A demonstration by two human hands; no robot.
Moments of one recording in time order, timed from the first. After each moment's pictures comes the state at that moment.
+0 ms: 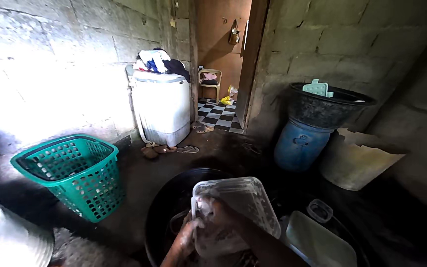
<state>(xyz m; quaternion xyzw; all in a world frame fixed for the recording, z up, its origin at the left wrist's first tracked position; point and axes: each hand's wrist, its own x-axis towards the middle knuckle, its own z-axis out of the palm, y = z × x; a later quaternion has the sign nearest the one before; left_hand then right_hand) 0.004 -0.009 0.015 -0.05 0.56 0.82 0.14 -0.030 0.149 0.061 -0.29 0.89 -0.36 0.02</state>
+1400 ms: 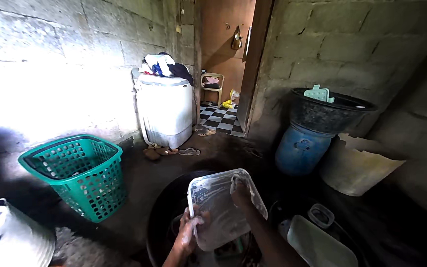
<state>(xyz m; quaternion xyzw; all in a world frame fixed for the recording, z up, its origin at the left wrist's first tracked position) 0.001 -0.012 0.021 -0.04 0.53 0.84 0.04 -0.068 0.183 0.084 0.12 0.96 -0.26 0.01</state>
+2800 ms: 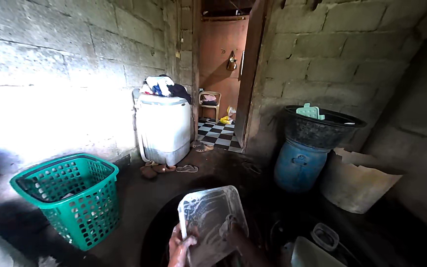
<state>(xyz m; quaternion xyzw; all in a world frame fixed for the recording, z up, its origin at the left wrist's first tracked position) -0.007 -0.011 0.022 -0.02 0.55 0.83 -0.08 -0.039 0.180 0.049 0.12 0.91 -0.37 0.13</state>
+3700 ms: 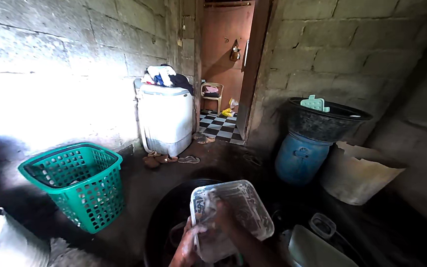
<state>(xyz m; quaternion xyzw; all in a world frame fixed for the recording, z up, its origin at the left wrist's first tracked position) 0.006 -0.006 0.027 -0.04 0.50 0.86 0.10 -0.032 0.131 0.091 -0.03 0.96 -0.26 0.04</state>
